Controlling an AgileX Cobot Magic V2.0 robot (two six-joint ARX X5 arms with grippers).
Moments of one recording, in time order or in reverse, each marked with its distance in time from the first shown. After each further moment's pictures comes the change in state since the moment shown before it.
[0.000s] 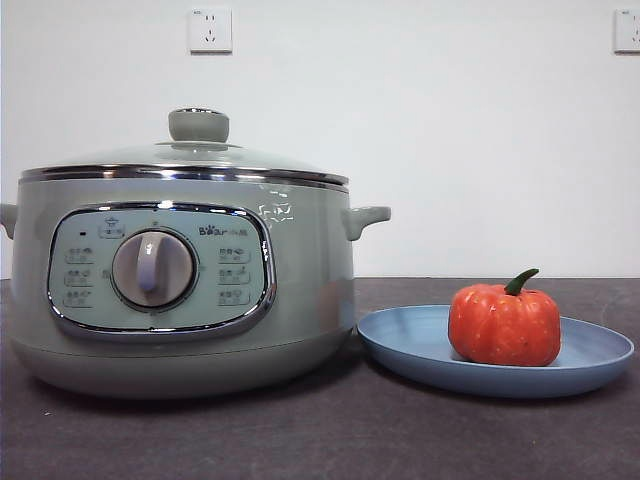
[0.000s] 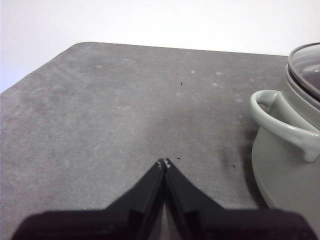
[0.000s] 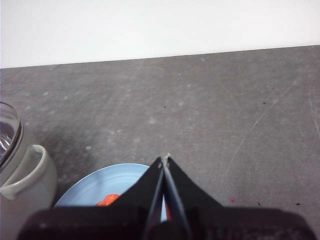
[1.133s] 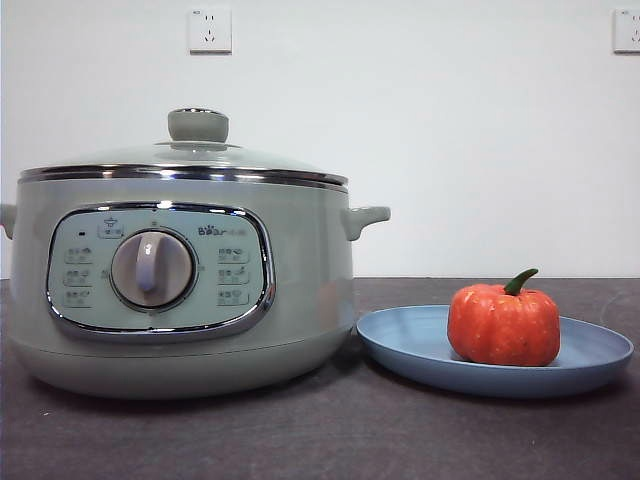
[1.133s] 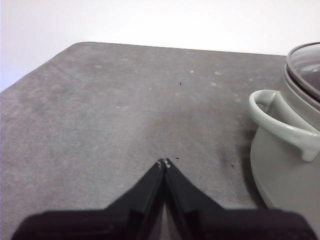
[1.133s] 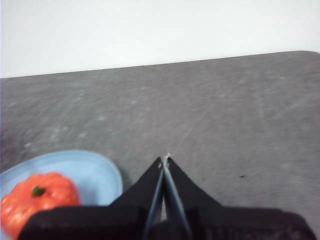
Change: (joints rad) left arm 0.000 0.000 0.000 0.000 0.003 0.000; right arm -0.414 -0.475 -0.413 0.075 -0.294 -0.110
